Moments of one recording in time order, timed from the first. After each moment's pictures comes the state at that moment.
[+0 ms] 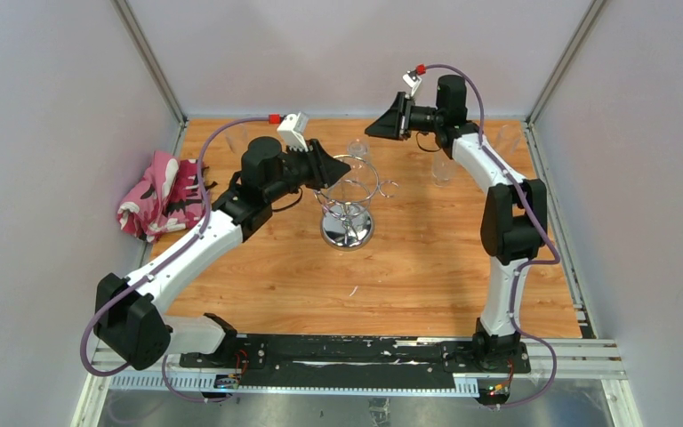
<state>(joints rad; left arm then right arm) -0.56 1.28 1.06 0.07 0.25 -0.55 0.21 2.02 1.71 0.05 -1.09 0.67</state>
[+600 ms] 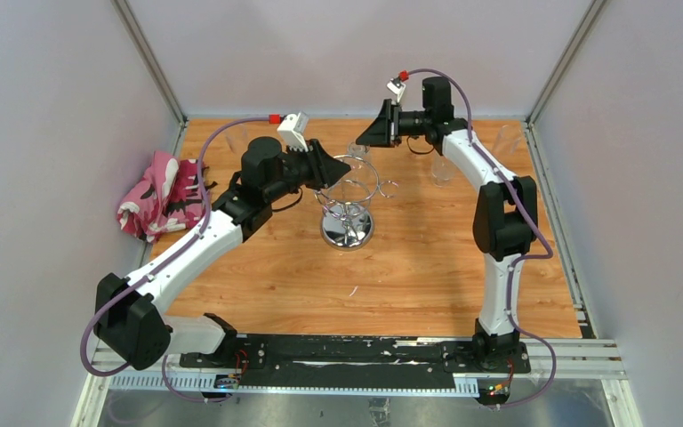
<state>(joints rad) -0.56 1.28 1.06 0.07 0.25 -0.55 0.26 2.07 1.82 -0.15 -1.13 0.56</state>
